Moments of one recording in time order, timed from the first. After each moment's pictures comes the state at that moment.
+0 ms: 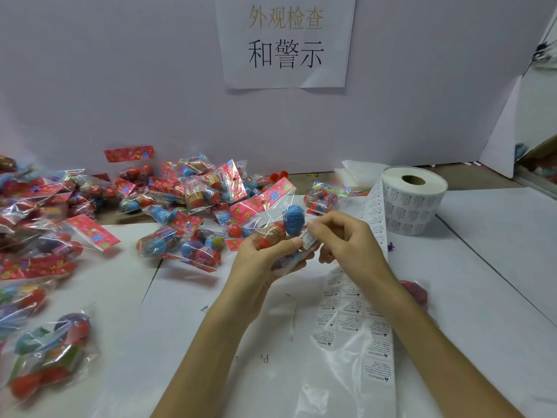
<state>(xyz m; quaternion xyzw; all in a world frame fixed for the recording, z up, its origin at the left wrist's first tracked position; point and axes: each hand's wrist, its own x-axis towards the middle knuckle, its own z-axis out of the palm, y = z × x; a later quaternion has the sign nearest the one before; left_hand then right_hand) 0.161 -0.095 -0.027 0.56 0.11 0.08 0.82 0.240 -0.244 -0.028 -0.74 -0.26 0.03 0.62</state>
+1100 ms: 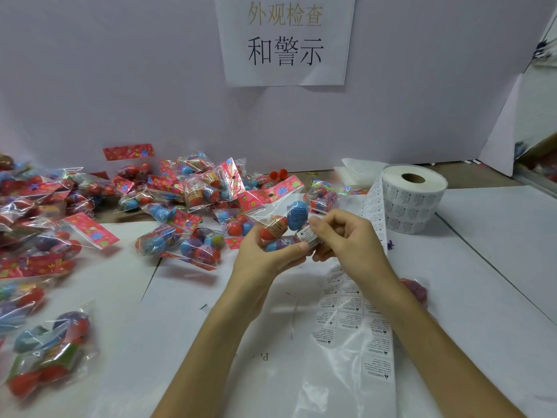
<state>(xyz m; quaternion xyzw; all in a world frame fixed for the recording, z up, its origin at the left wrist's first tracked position) 0.162 -0.100 -0.034 0.58 0.10 0.14 0.79 0.241 -0.243 -0.031 -0.73 -0.24 0.03 0.64</state>
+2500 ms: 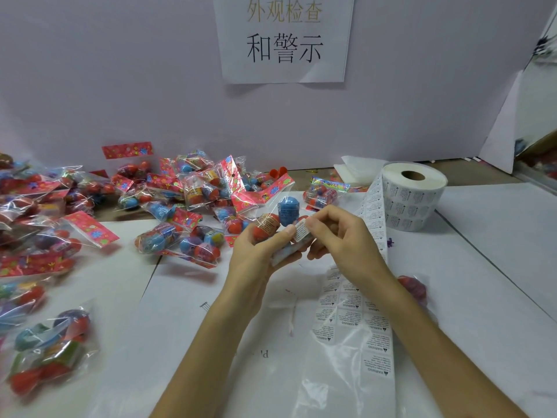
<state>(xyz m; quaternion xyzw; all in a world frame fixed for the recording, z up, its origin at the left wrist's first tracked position) 0.160 -0.097 -0.031 0.56 0.12 0.13 0.81 0.241 -0.240 -0.033 -0.73 -0.29 0.03 0.62</state>
